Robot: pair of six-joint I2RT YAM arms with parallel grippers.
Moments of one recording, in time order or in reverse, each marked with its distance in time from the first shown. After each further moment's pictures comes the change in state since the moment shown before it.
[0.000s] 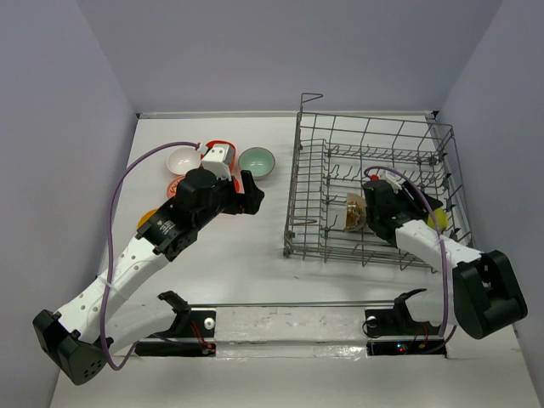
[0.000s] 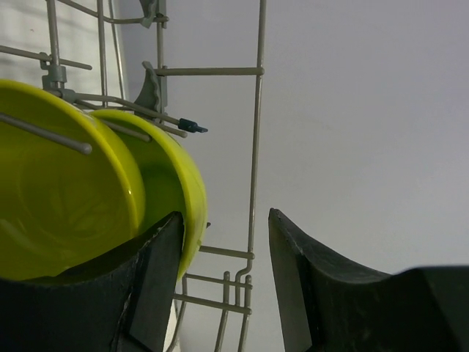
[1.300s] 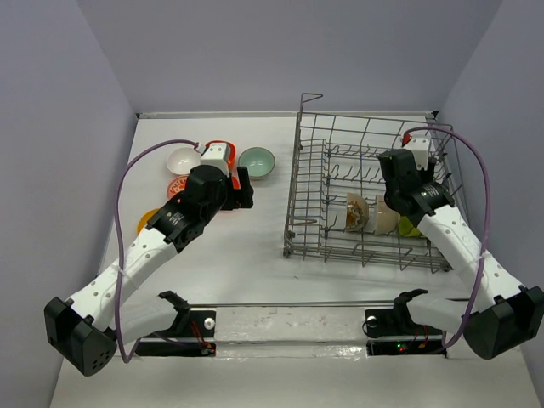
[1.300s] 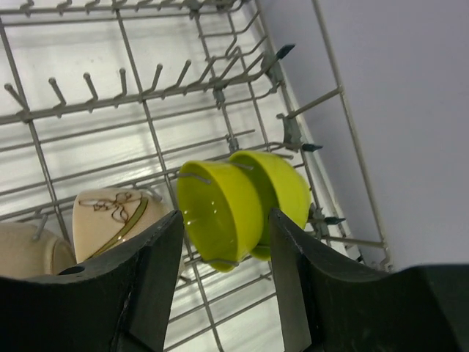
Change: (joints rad) left arm 0.046 0.076 -0.014 -0.007 -0.141 0.014; right arm 0.000 -0.133 0.476 -0.638 -0.441 0.887
